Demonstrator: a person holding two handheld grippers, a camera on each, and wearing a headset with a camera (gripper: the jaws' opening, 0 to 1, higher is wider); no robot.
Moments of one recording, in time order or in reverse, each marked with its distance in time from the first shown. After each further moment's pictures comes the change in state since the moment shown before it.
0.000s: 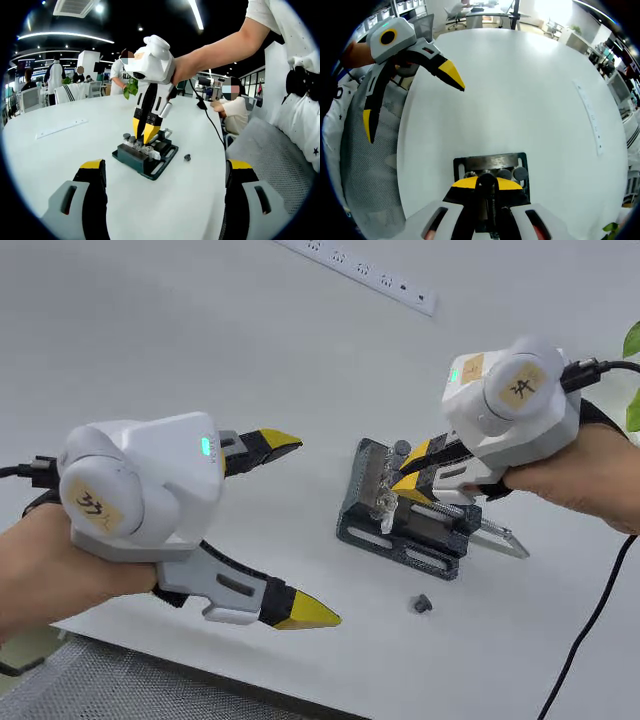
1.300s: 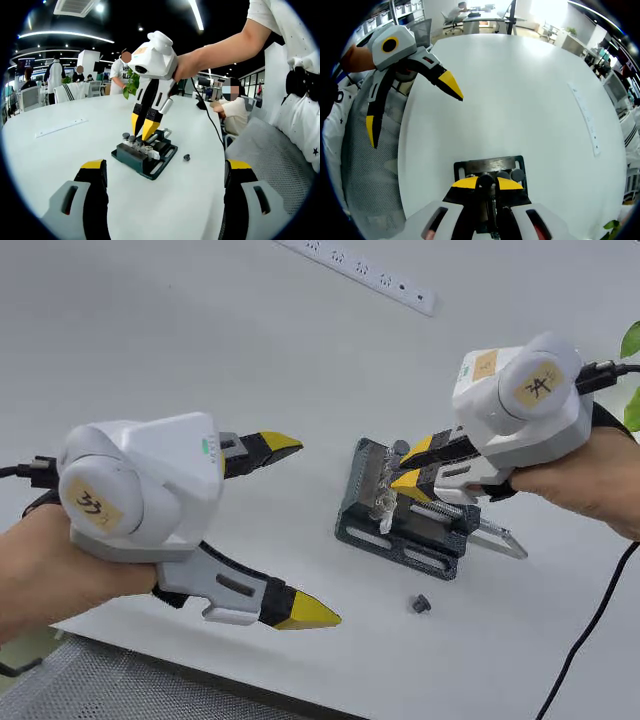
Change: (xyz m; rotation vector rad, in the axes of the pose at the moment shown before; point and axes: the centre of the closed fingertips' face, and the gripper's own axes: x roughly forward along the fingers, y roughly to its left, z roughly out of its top) left arm 0.001 -0.002 0.001 -0.008 0.000 -0.006; right arm -0.010 -0.001 0.007 0.012 -0.039 -0.019
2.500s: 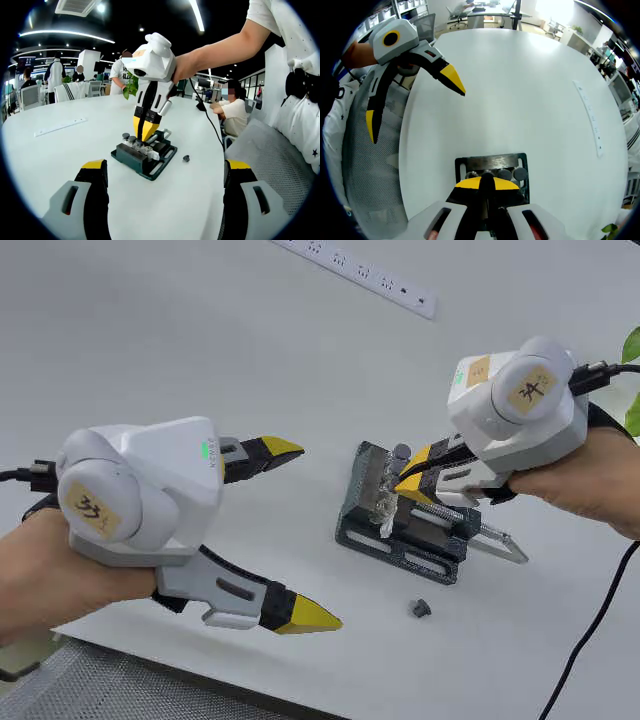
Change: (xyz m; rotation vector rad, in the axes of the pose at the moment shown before) left arm -0.001 0.001 -0.002 -0.010 -0.009 -0.002; right arm 0.006 0.002 -0.005 -0.020 0.049 0.033
